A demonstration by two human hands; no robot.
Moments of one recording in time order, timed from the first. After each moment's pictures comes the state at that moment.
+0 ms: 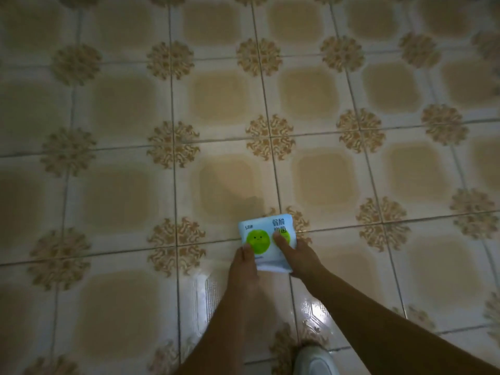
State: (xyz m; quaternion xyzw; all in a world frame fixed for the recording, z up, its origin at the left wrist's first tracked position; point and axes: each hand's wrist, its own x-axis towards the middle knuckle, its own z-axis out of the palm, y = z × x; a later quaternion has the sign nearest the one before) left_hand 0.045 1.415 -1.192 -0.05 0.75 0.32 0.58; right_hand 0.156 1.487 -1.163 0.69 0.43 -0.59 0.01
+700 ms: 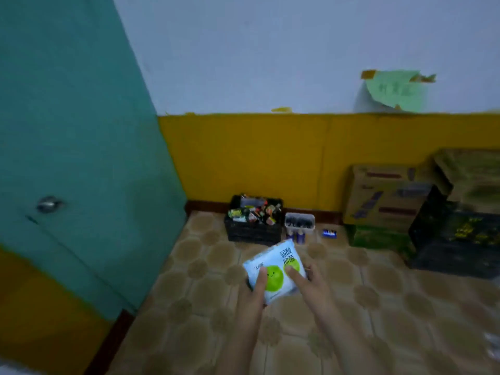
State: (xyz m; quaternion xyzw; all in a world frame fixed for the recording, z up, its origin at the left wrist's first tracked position) left_hand -0.113 1.436 -0.314 0.10 0.66 0.64 0.39; right_hand -0.012 1.538 -0.315 0.44 0.58 -0.65 -0.22
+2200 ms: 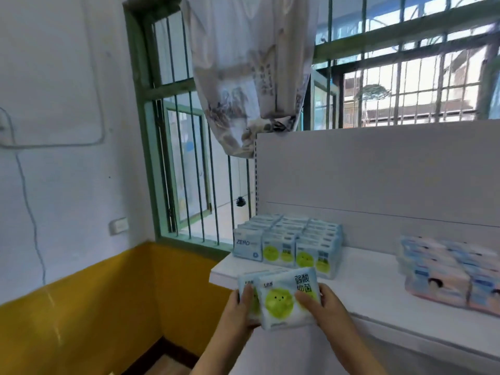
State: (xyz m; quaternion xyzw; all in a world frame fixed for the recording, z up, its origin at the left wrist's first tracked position) left_hand 0.191 0.367 -0.082 -0.31 0.59 0.66 -0.36; right_hand 0.039 0.487 -0.067 -0.34 0.62 -0.65 0.26
